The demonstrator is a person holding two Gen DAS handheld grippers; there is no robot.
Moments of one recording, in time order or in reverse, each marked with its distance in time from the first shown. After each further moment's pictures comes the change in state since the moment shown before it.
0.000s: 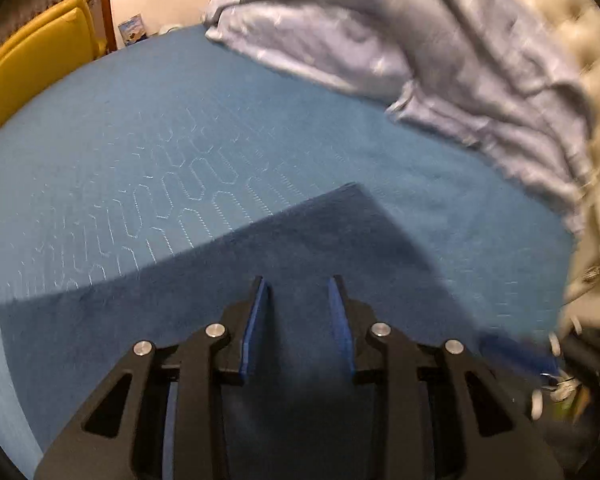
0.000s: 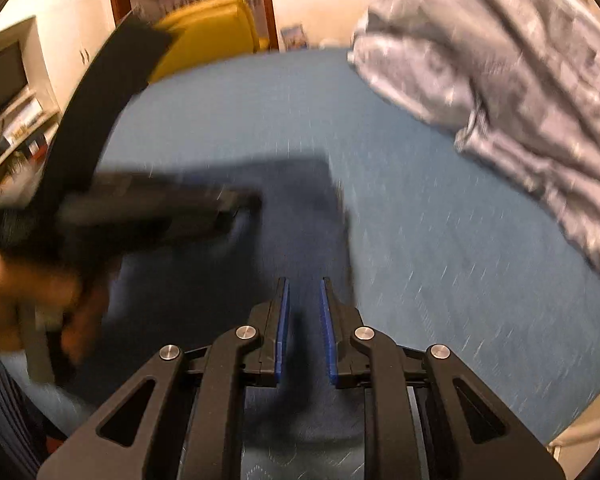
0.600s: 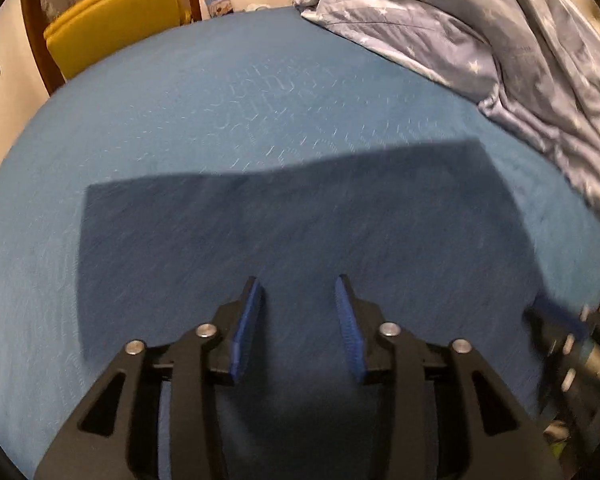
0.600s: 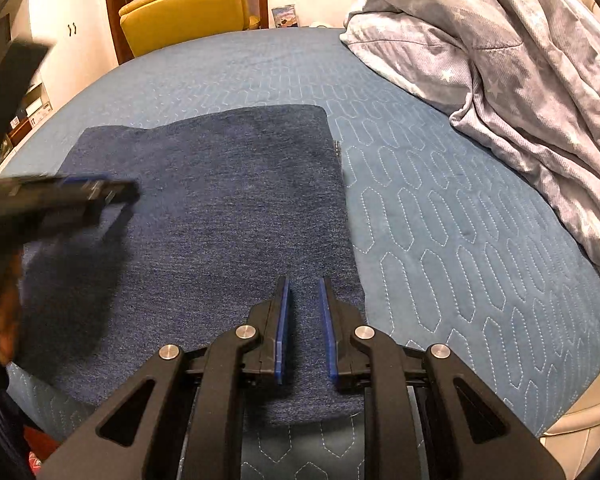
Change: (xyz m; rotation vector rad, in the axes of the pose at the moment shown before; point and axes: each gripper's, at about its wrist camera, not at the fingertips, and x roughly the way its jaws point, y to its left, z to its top) left arm -0.048 0.047 -0.068 -0.167 0.012 0.230; right arm 0.015 0.012 -0.016 -0.045 0.037 -0.087
